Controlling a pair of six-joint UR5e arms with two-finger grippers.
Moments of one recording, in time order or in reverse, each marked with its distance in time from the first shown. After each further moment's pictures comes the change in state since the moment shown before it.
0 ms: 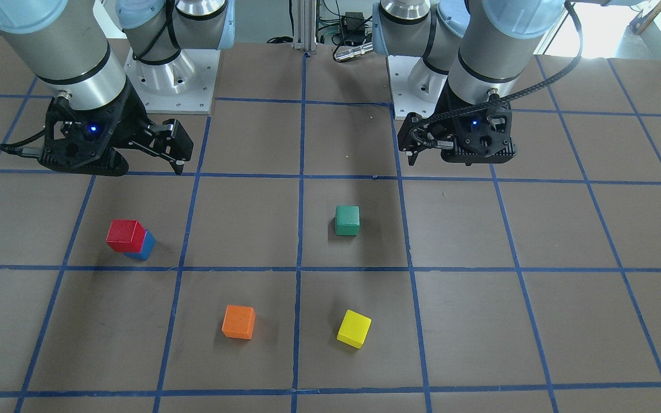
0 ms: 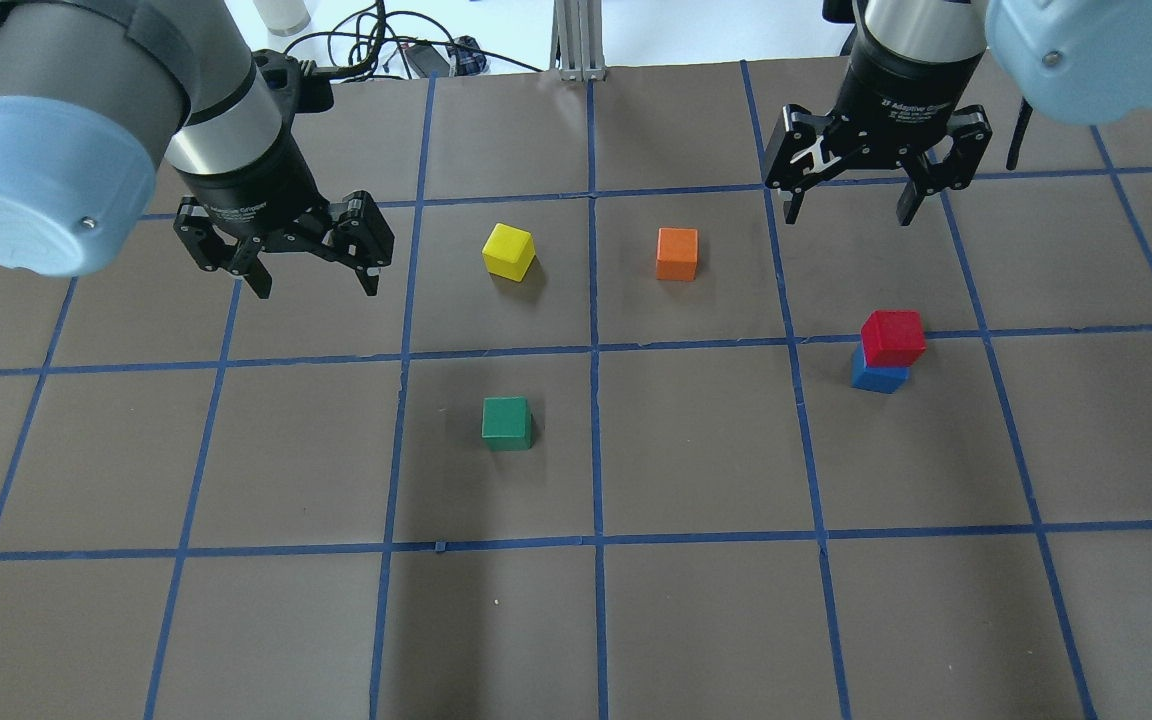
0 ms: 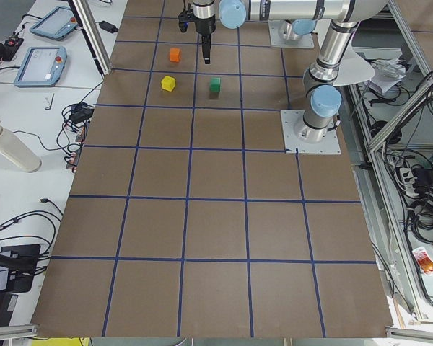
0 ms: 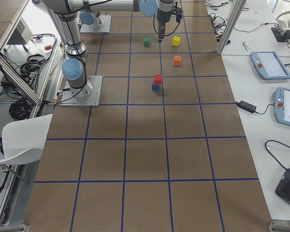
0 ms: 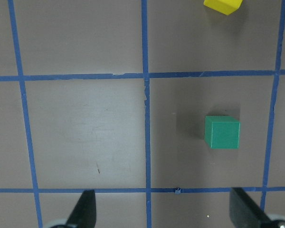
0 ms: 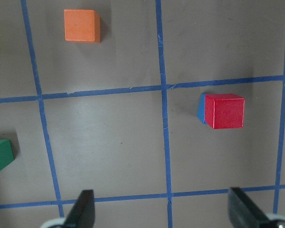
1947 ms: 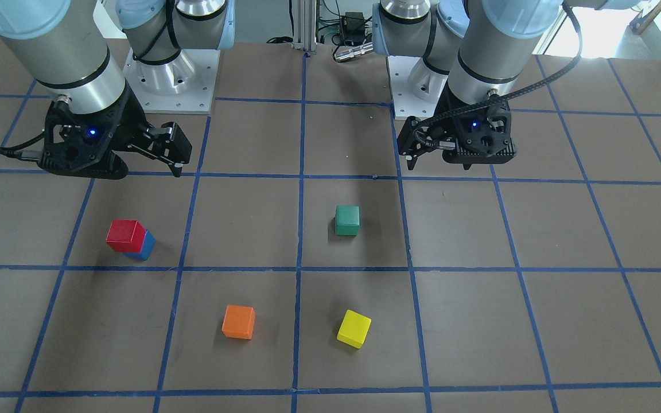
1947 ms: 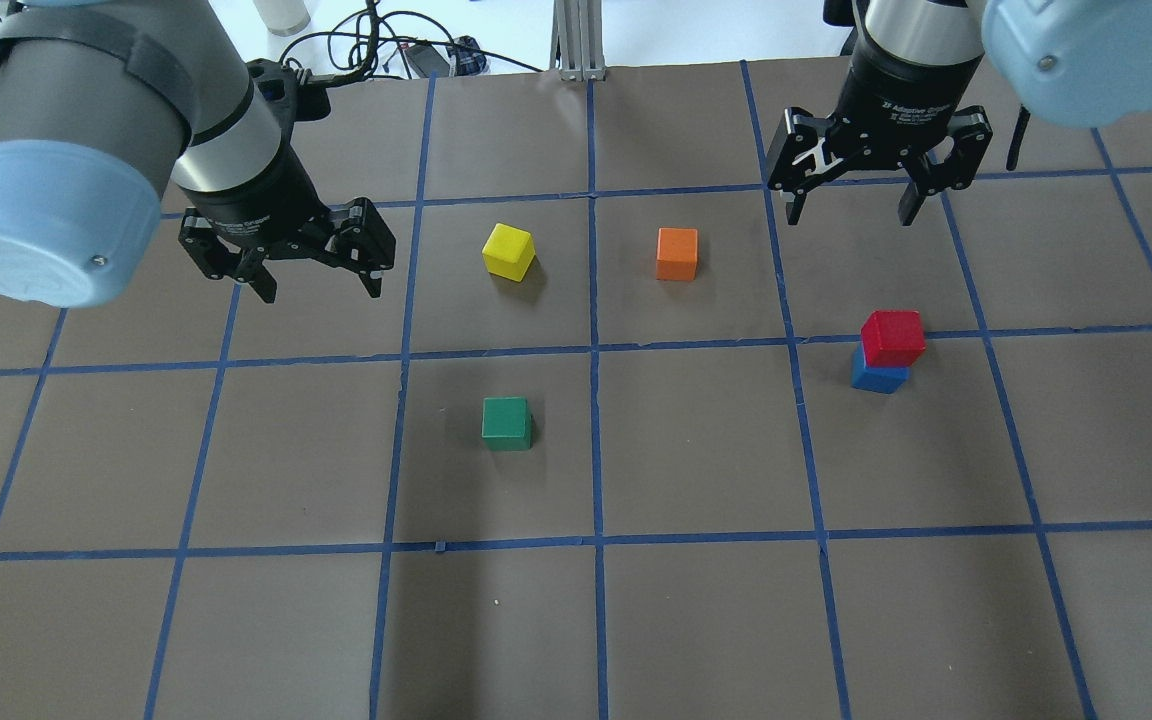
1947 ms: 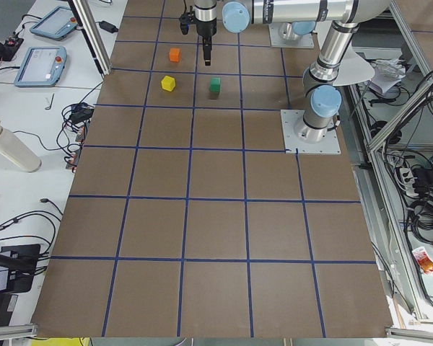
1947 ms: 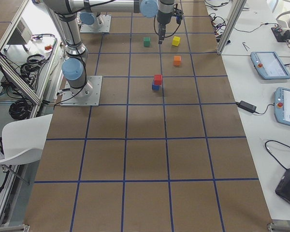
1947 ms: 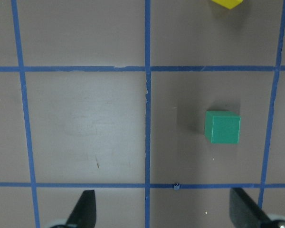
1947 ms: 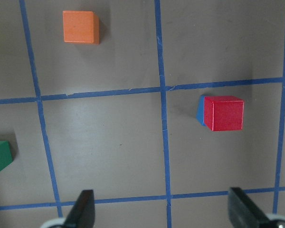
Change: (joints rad) left arm 0.006 0.014 -0.056 0.095 -0.013 -0.014; right arm -0.002 0.002 -0.002 -0.005 0.002 -0.002
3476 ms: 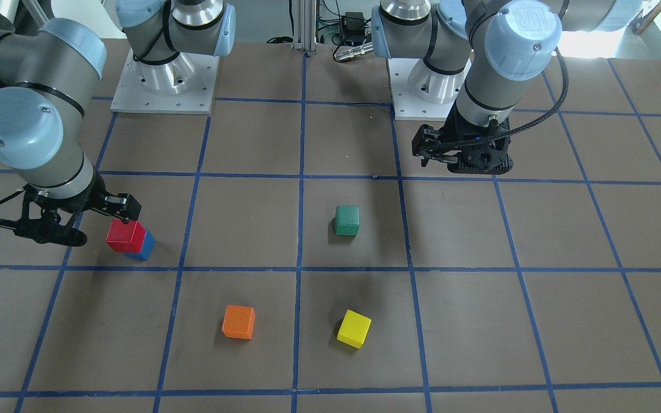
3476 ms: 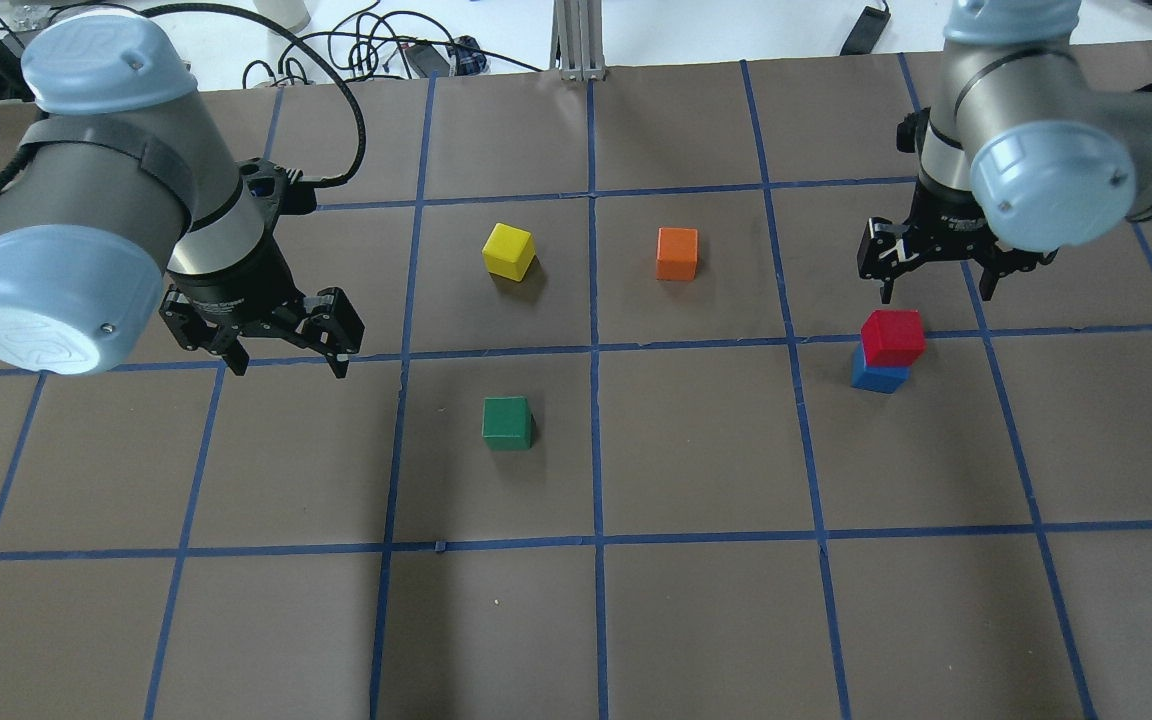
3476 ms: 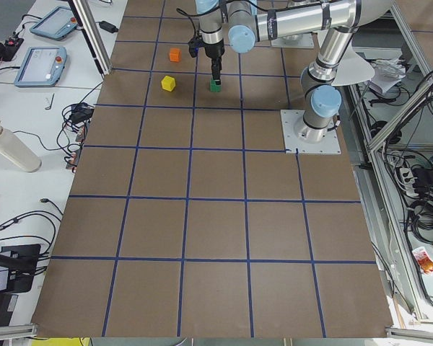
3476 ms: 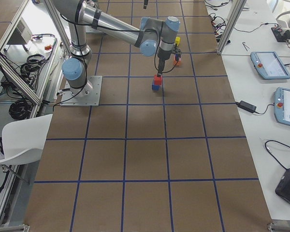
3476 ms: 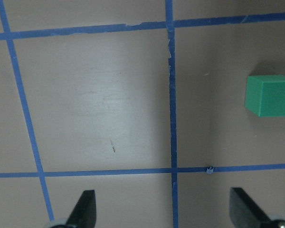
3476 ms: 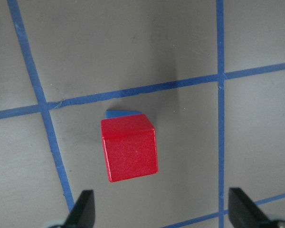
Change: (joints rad) left arm 0.067 0.043 -0.147 0.002 0.055 0.118; right arm -0.143 0.087 0.210 -0.212 -0.209 -0.062
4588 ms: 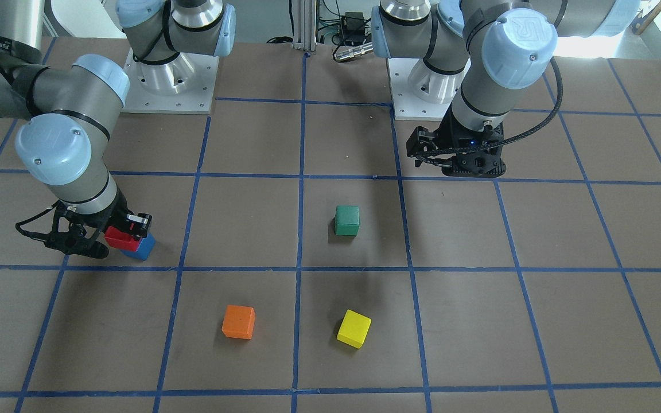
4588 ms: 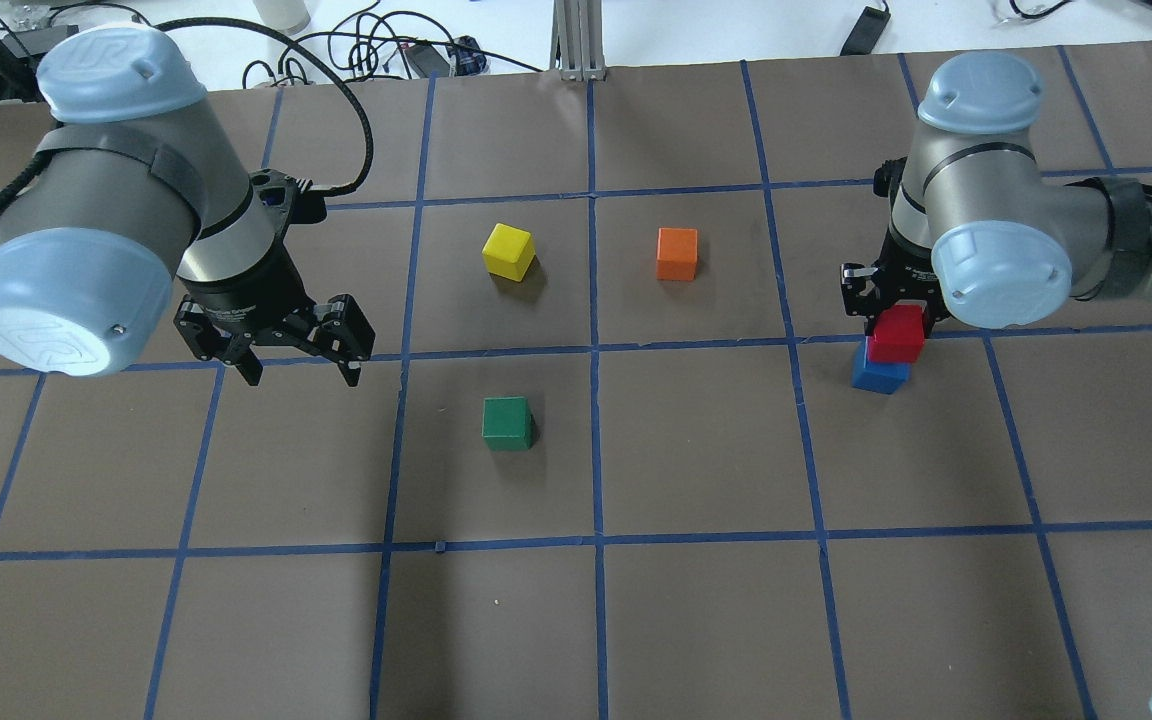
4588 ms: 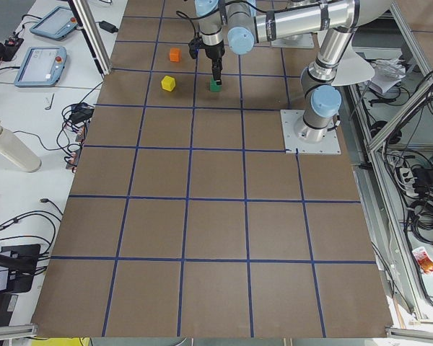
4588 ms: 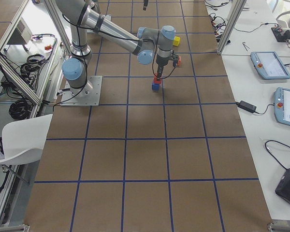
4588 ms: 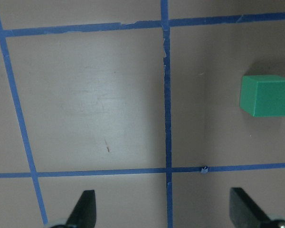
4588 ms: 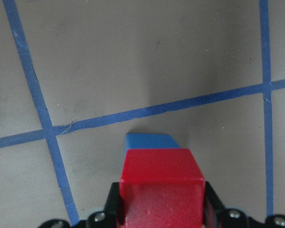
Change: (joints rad) left arm -0.003 -0.017 -0.010 -0.032 -0.031 -0.007; right arm -0.006 0.039 0.204 -0.318 0.053 0.026
